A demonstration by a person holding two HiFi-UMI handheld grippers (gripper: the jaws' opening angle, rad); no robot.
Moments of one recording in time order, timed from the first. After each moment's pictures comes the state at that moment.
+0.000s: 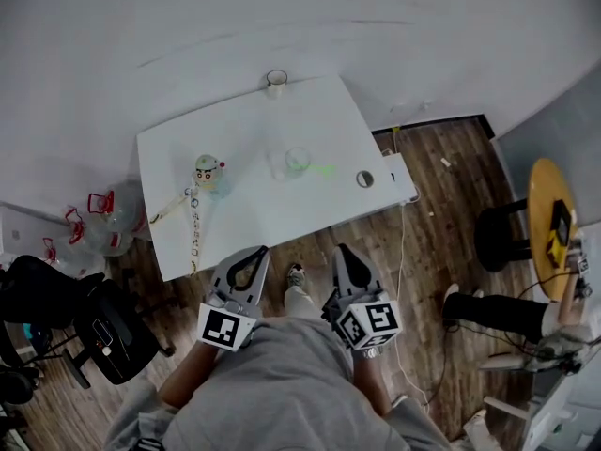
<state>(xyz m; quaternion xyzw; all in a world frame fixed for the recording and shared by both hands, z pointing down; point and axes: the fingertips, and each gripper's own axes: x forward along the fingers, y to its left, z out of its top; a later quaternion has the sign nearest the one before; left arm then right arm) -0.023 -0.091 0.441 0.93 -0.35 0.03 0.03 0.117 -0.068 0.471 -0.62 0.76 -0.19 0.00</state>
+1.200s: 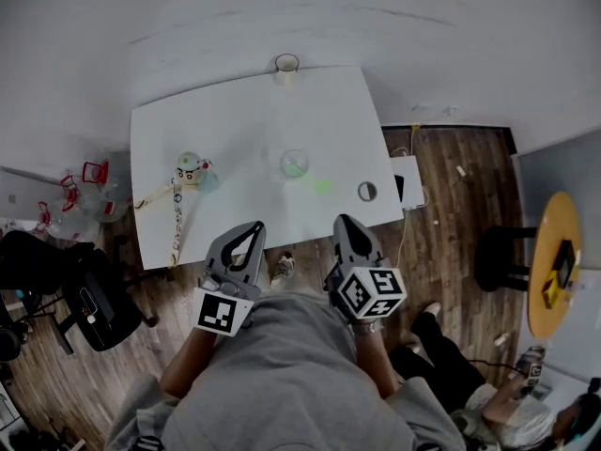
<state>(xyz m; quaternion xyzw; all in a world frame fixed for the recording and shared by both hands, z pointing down) 0.029 -0.193 0.459 0.90 -0.44 0.05 0.05 0.184 -0.201 0.526 -0.57 0.77 -0.28 -0.02</state>
